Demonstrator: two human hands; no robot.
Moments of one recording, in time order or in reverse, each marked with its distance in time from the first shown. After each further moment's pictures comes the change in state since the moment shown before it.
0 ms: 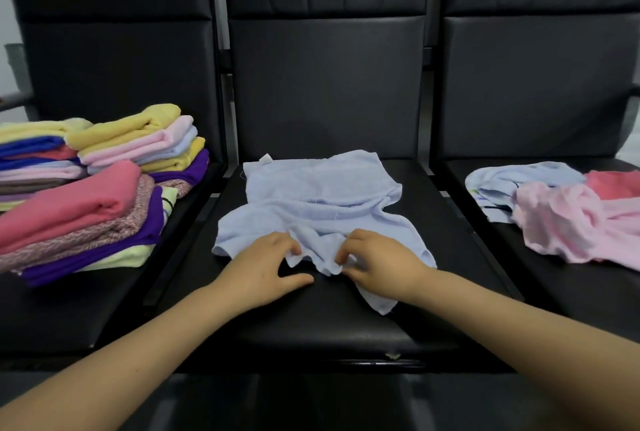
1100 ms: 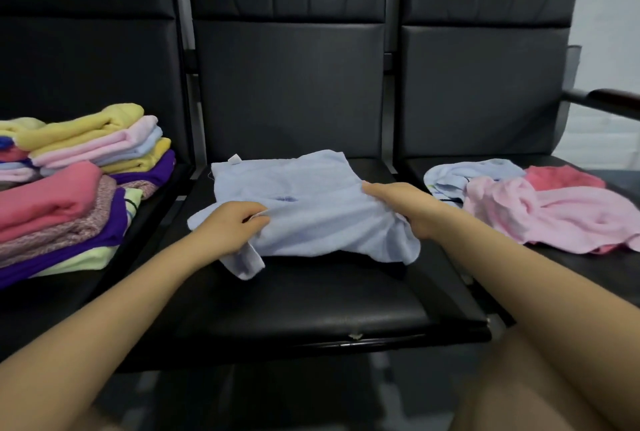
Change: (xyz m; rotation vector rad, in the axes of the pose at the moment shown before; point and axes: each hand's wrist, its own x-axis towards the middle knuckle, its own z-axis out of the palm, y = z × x) left_hand 0.040 0.009 -0.031 -0.275 0.040 -0.077; right_hand -0.010 0.040 -0.086 0.957 0.105 0.622
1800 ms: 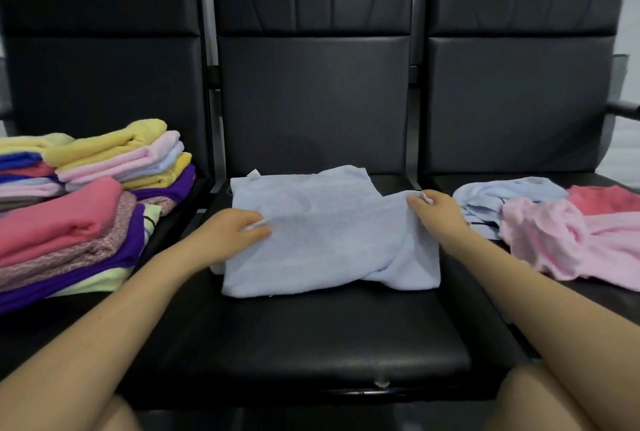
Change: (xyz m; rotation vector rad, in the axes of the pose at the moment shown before) left_hand 0.017 -0.024 -0.028 0.115 -0.052 -0.084; right_hand 0.069 0.030 -0.019 -0.218 0.453 -0.279
